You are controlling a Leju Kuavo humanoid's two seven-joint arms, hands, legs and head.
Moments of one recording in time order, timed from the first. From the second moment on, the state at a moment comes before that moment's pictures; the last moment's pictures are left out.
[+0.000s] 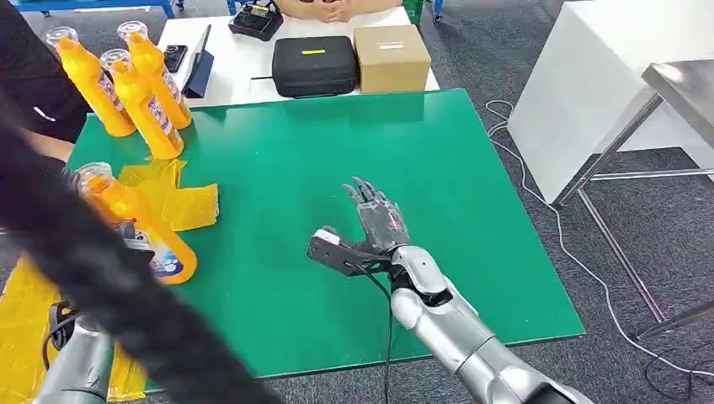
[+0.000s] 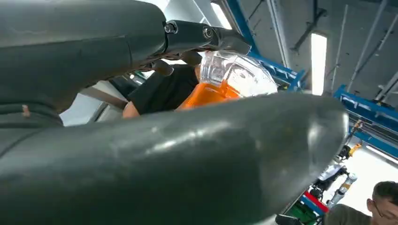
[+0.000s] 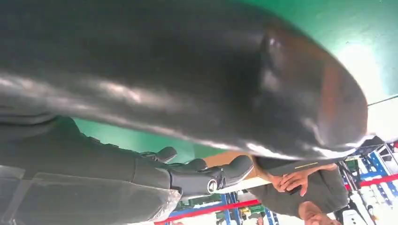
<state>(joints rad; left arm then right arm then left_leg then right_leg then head) -0.45 0.00 0.18 -0.93 -0.74 0.70 -0.68 -0.46 0.01 0.63 -1.14 0.84 -0.23 0.18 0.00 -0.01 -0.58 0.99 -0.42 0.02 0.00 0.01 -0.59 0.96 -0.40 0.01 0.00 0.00</state>
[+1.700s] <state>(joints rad) -0.66 0.03 0.43 -0.97 -1.06 0.70 -0.63 -0.46 0.01 0.67 -1.11 0.81 -0.18 0.17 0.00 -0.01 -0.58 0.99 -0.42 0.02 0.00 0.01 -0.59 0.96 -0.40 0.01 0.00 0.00</state>
